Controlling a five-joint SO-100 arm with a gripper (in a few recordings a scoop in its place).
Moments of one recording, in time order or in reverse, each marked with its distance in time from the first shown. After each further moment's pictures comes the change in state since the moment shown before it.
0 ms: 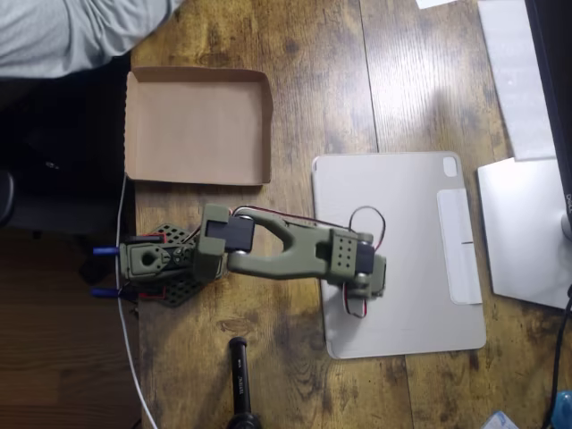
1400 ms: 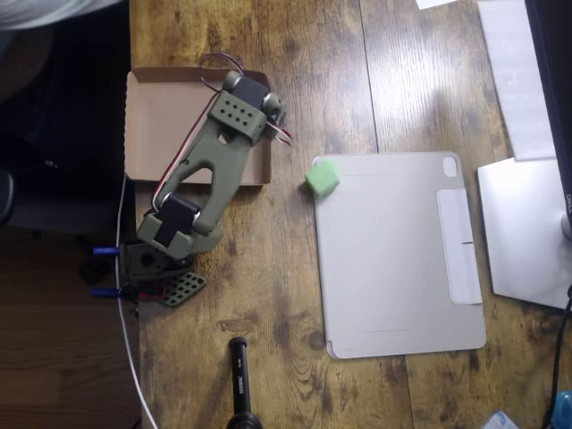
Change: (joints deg) arm -61.0 21.1 -0.7 26.4 19.0
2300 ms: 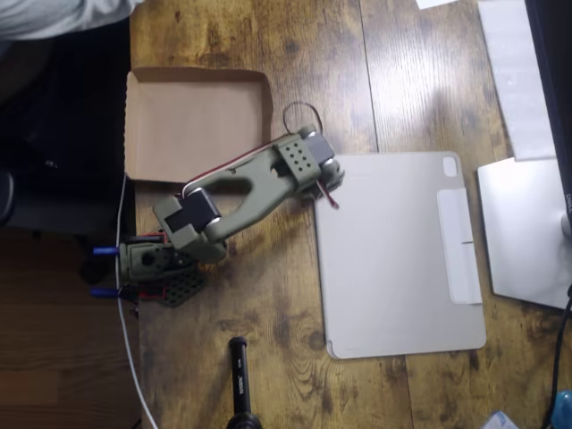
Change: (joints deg) arm 24.9 -6.8 3.8 -9.3 -9.7
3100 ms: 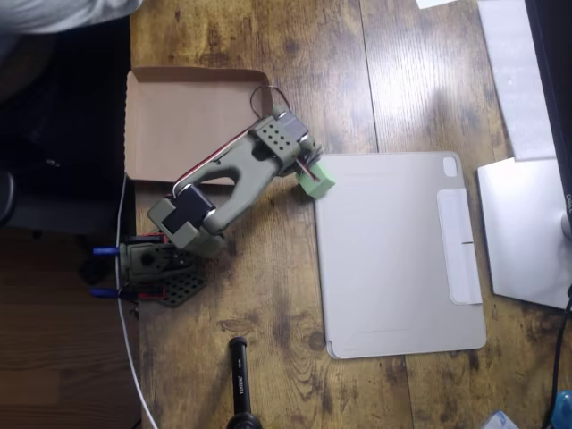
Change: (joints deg) arm -11.4 0.7 11.7 -10.6 3.3
